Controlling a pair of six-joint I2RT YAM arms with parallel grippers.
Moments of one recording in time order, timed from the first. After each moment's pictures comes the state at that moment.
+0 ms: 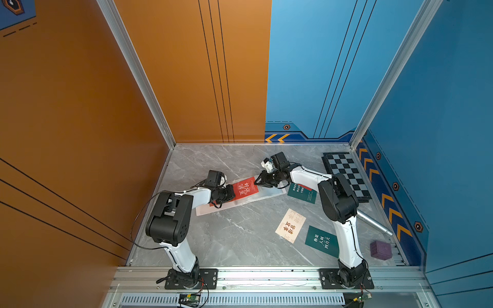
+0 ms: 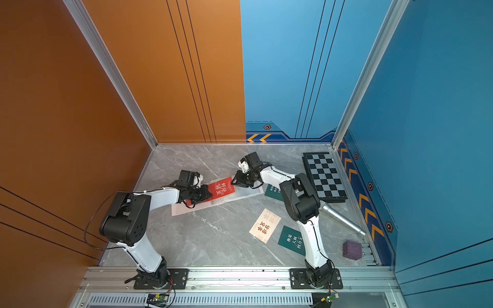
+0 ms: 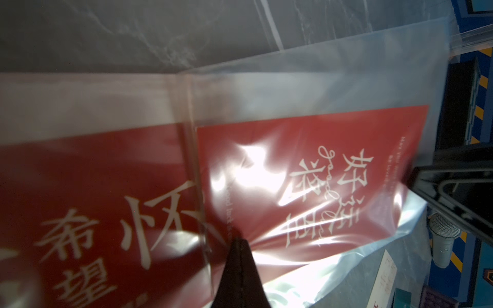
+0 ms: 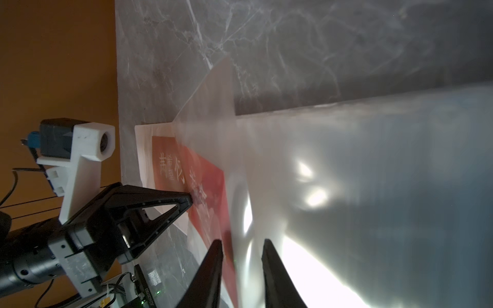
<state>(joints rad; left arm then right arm) -0.20 1.75 0.86 -0.11 0.39 -0.56 0.52 2.19 1.59 -0.33 -0.62 0.58</state>
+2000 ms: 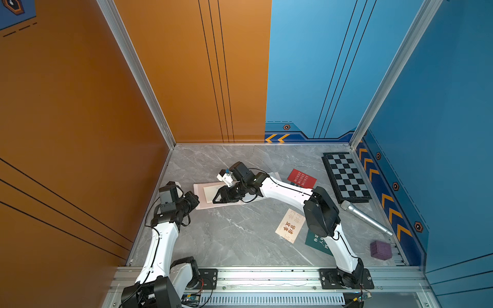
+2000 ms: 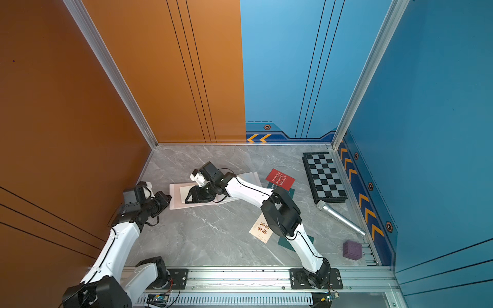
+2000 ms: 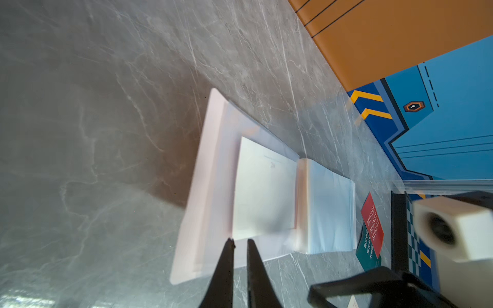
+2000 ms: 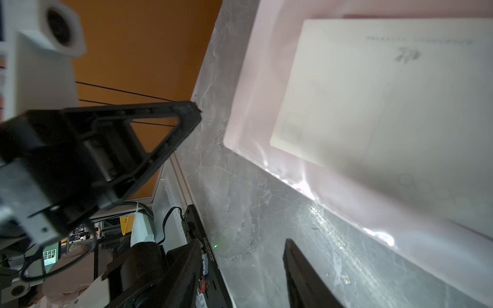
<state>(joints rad) 0.24 0.97 0.59 -0.37 0.35 -0.58 0.90 2.19 1.86 -0.43 -0.63 0.62</state>
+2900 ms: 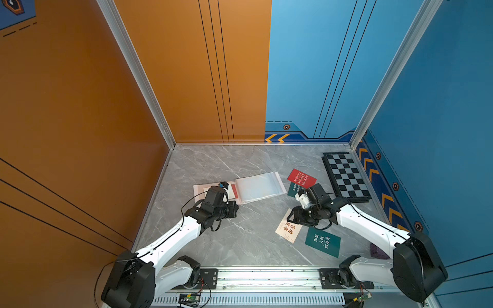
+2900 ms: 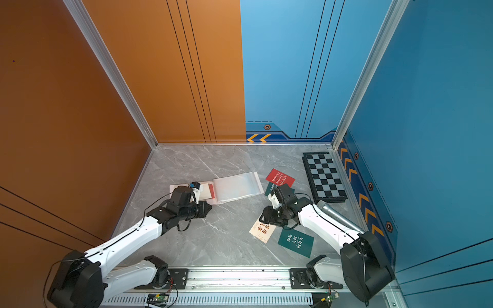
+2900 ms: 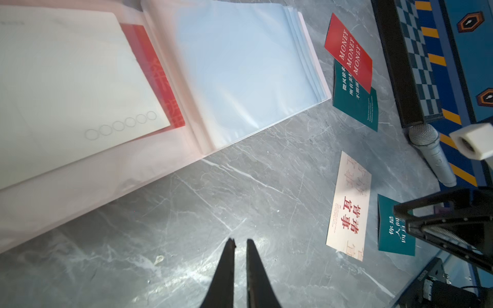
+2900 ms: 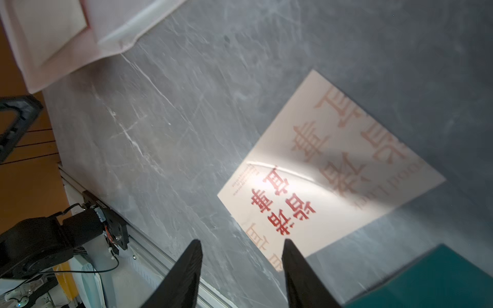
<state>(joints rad) -0.46 1.15 0.59 -0.25 0.20 -0.52 0.49 1.27 0.71 -0.62 -0.42 0.56</state>
